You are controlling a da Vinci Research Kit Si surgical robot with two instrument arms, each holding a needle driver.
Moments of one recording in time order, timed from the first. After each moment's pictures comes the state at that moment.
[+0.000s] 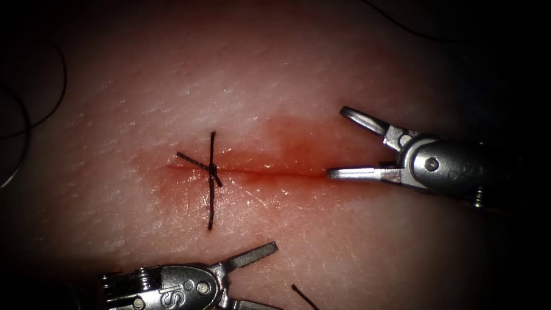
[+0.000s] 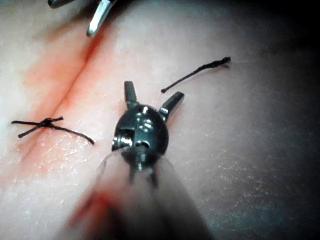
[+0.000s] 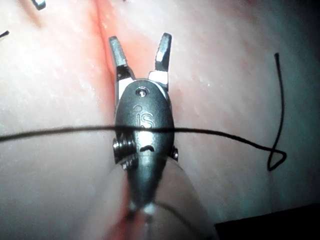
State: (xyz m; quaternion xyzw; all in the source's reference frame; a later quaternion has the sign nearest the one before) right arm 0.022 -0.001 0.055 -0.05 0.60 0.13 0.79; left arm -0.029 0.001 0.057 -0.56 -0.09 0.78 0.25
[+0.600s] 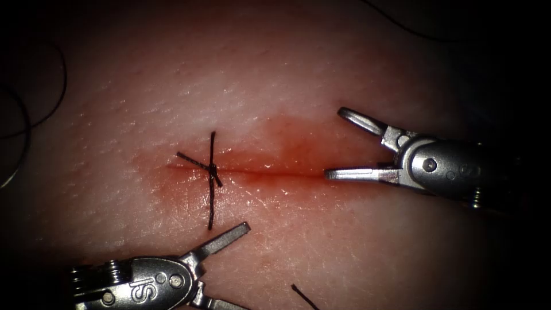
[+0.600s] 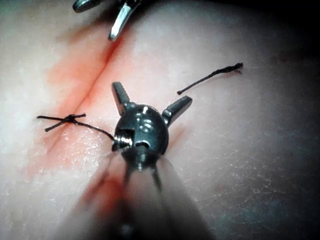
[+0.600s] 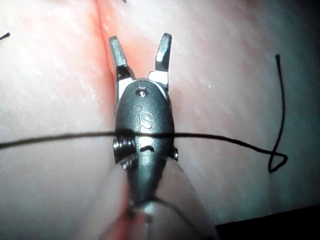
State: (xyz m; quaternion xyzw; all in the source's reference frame) right arm 0.022 -0.001 0.055 -0.05 0.60 0.13 0.79; left arm -0.024 0.004 0.054 -0.54 -0.07 0.79 0.30
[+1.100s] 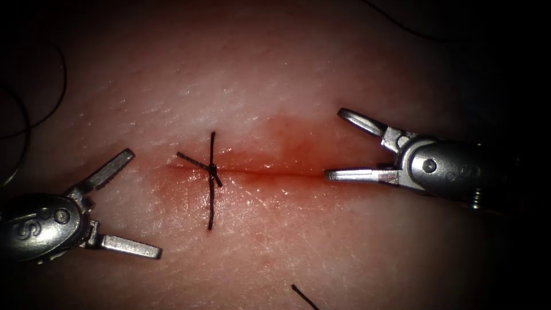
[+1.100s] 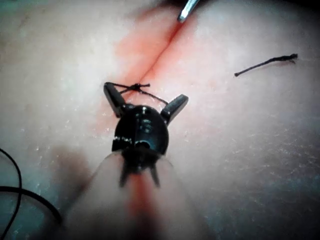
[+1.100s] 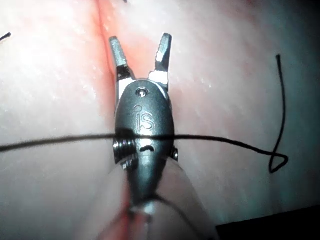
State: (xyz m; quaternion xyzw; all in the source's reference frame) right arm 0.022 -0.001 0.055 -0.05 0.60 0.13 0.79; left arm -0.013 0.007 0.053 -0.45 0.02 0.80 0.40
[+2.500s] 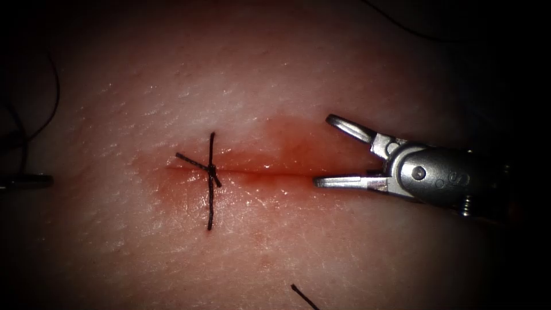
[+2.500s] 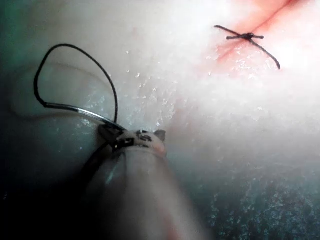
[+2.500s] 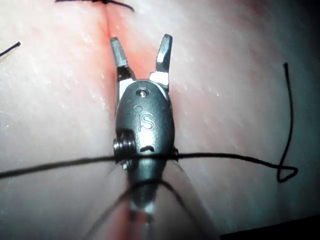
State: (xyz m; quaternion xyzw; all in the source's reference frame) right arm 0.023 -0.002 0.055 -0.05 0.60 0.13 0.79; left arm 0.001 0.004 0.065 -0.20 0.00 0.83 0.52
